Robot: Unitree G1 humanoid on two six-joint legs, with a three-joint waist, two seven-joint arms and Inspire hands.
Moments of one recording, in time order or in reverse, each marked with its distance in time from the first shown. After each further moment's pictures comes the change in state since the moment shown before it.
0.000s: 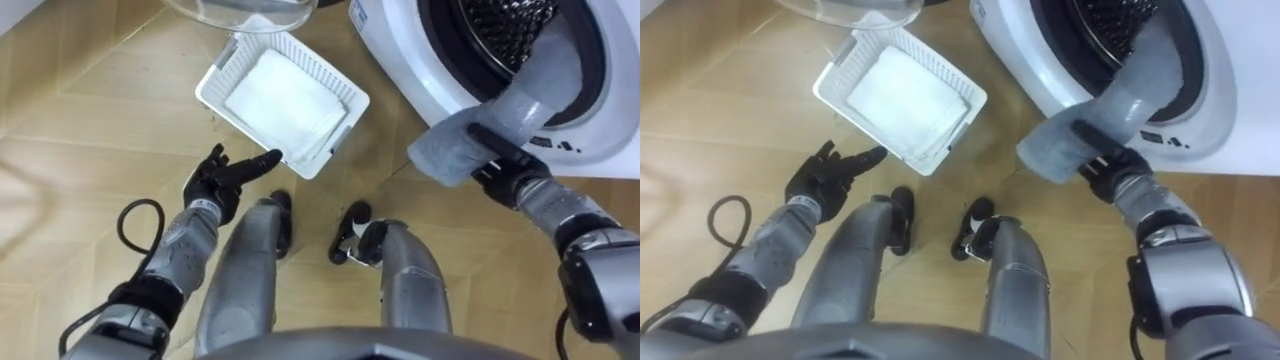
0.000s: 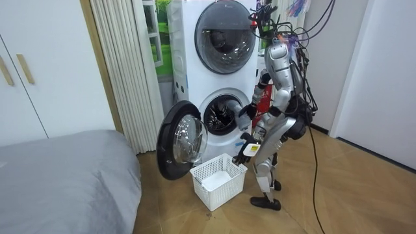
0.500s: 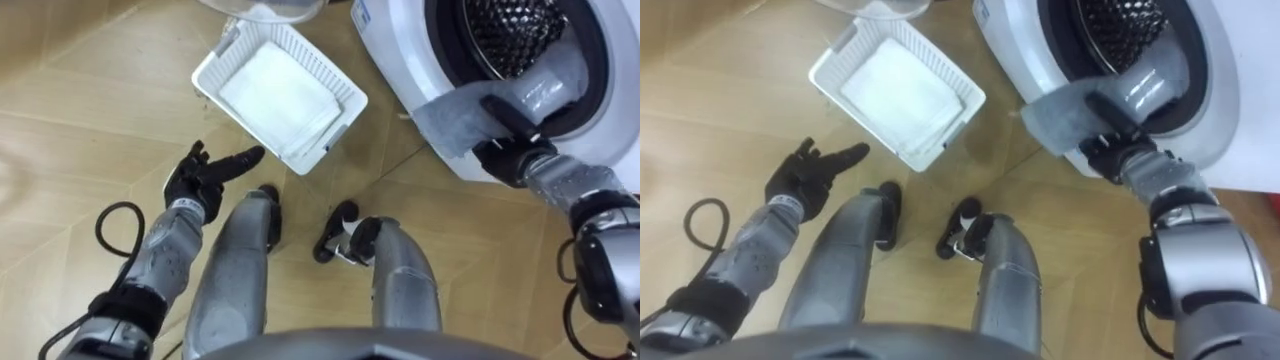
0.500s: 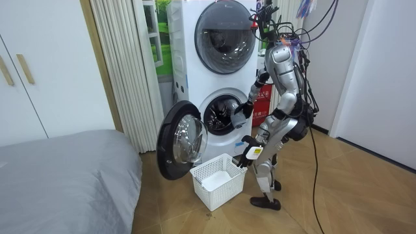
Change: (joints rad) left arm 0.064 0.032 0.023 -0.146 0.014 0.014 0.075; right arm -0.120 -0.052 -0.022 -0.040 0.157 0.095 -0.134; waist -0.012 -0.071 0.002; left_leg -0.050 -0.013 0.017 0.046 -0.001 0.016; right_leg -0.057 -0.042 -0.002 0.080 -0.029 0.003
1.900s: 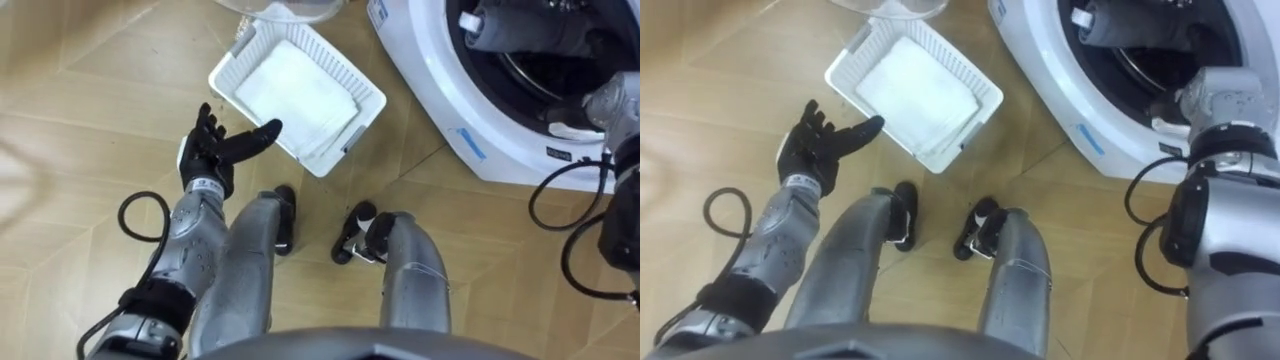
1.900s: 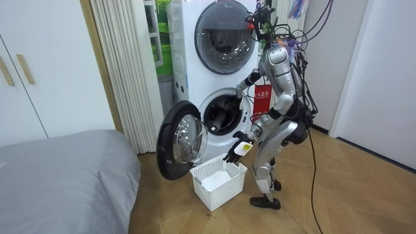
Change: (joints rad) left arm -0.031 -0.112 0.013 -0.031 0.182 -0.127 0.022; right arm -0.105 -0.058 -0.325 -0.121 0.291 -0.217 -0.597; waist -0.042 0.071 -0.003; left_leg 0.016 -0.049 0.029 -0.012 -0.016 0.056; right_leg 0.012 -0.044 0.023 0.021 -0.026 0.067
